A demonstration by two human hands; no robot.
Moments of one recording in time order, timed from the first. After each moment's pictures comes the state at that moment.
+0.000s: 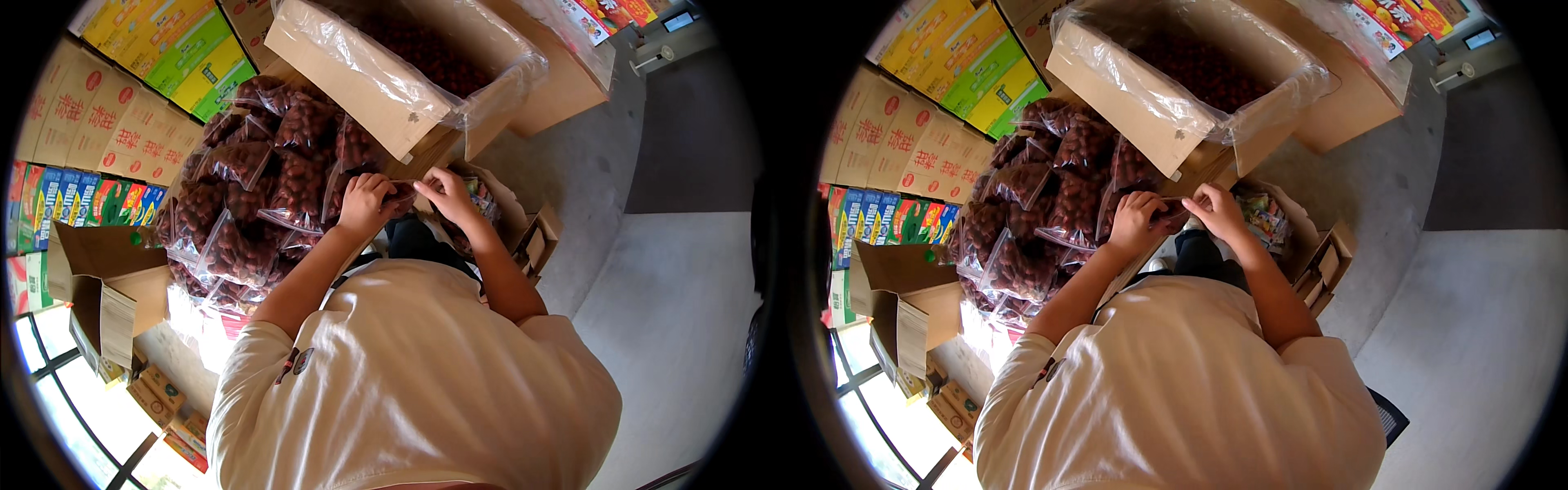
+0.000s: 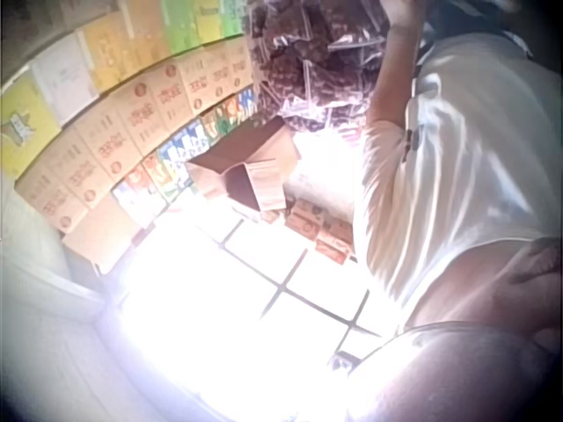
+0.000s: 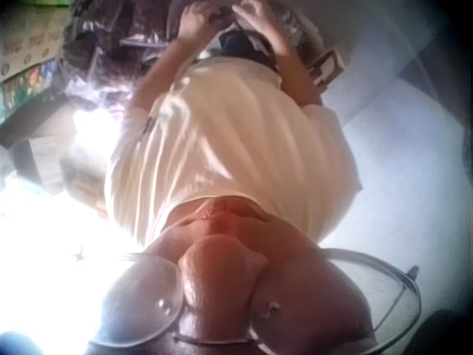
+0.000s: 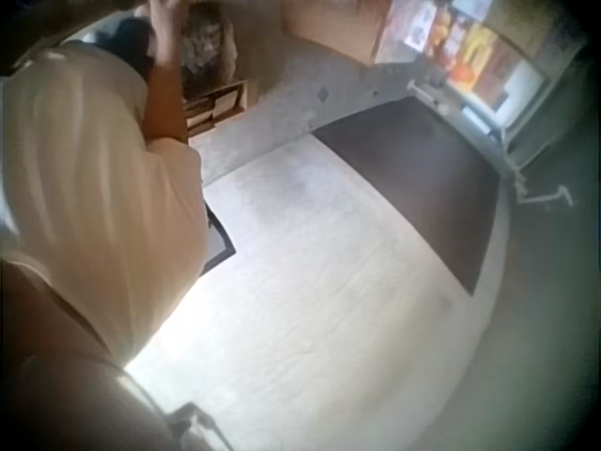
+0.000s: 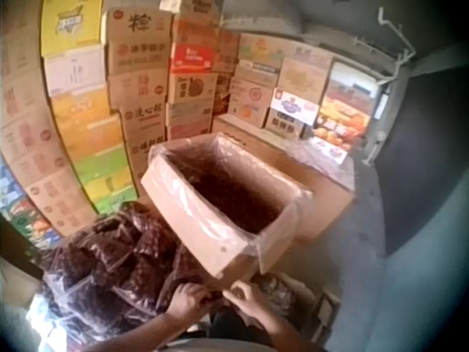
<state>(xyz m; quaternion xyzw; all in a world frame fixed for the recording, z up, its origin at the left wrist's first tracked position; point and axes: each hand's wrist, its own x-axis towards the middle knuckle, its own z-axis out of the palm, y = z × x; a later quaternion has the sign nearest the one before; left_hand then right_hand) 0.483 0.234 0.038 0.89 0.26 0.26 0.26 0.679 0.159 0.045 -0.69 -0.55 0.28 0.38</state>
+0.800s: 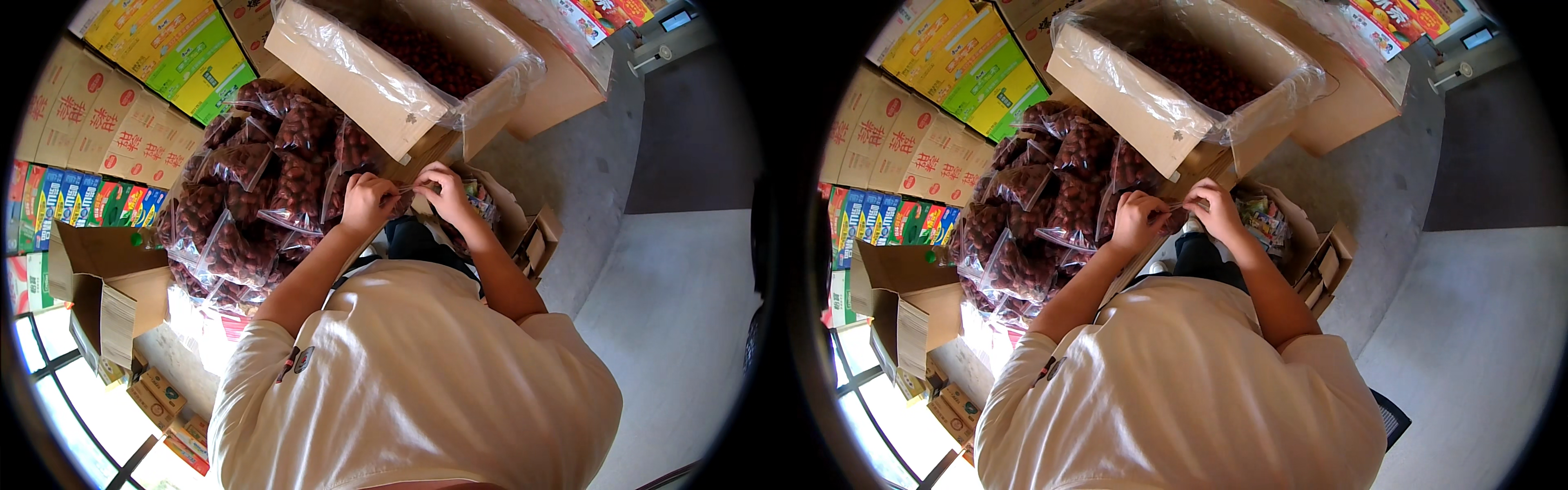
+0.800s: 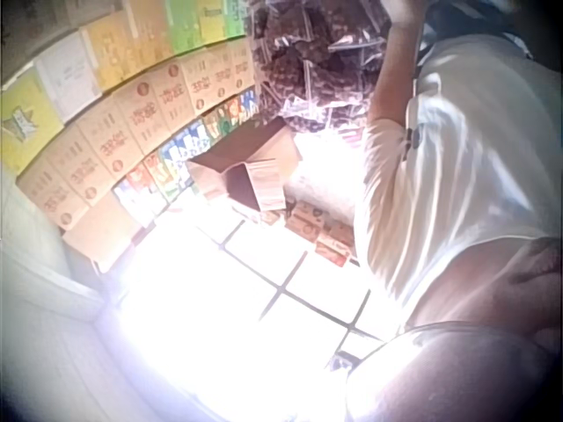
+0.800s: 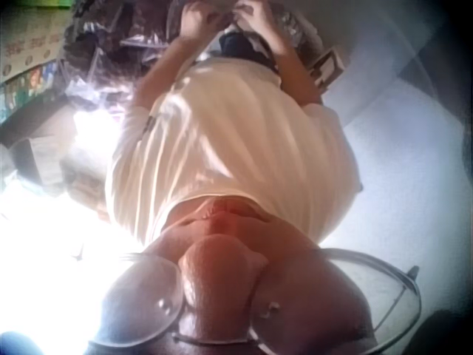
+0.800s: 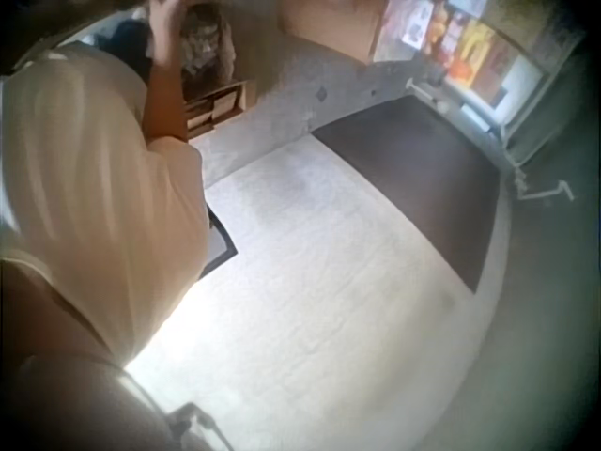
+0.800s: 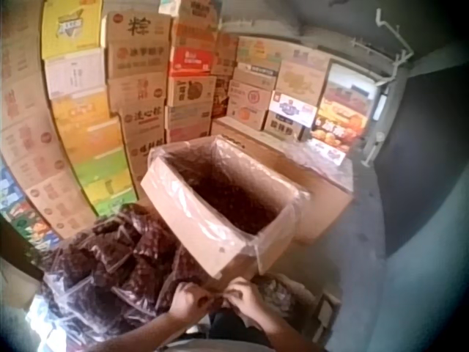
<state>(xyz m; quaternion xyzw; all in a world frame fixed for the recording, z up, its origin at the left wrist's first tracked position) 0.491 0.235 0.039 0.87 0.27 0.32 0.26 0.679 0.160 0.052 -0.62 -0.61 0.25 0.42</state>
